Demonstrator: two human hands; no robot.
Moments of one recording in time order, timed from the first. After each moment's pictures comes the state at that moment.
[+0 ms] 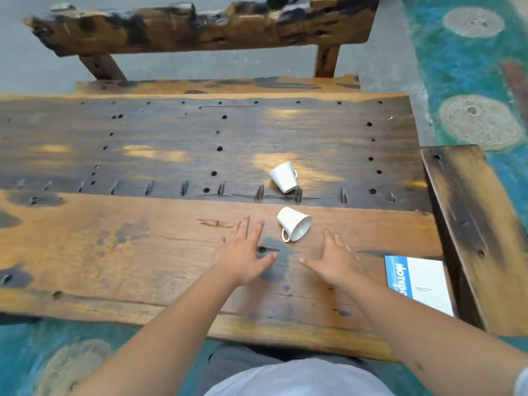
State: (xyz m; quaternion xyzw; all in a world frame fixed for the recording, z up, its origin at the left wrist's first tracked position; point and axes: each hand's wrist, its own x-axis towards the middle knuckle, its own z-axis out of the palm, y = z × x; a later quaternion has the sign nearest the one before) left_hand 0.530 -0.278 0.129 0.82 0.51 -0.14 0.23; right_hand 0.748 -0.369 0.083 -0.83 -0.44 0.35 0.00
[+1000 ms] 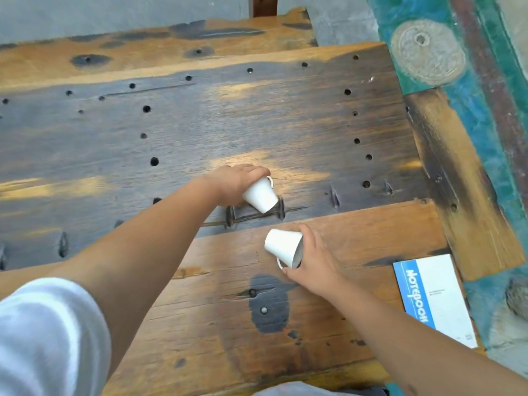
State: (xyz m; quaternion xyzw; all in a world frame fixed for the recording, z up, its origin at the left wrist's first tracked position) left_hand 0.666 0.001 0.037 0.95 0.12 -0.23 0.18; right_hand 0.743 -0.278 0.018 -0.83 -0.41 0.35 0.13
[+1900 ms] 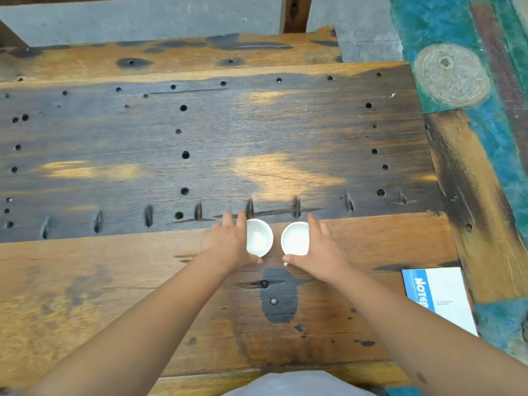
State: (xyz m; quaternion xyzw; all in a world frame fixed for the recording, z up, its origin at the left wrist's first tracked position) left_hand 0.564 -0.120 0.079 0.83 0.44 -0.29 0.17; right_hand 0.739 -0.254 0.048 -0.83 -0.39 0.40 0.04
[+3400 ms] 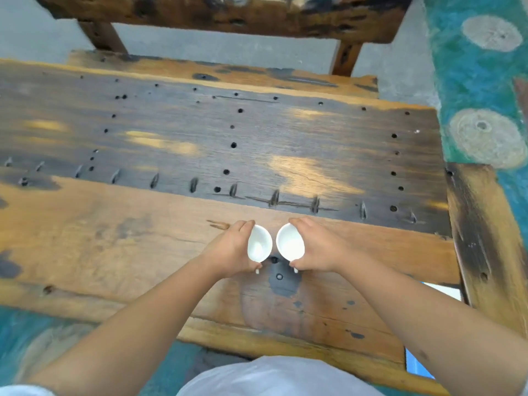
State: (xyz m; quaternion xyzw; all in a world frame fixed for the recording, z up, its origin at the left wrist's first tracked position) left_hand 0.475 -0.215 0.120 0.82 0.48 -0.08 0.31; right_hand 0.708 -0.267 0.121 -0.65 -0.68 0.35 -0.01
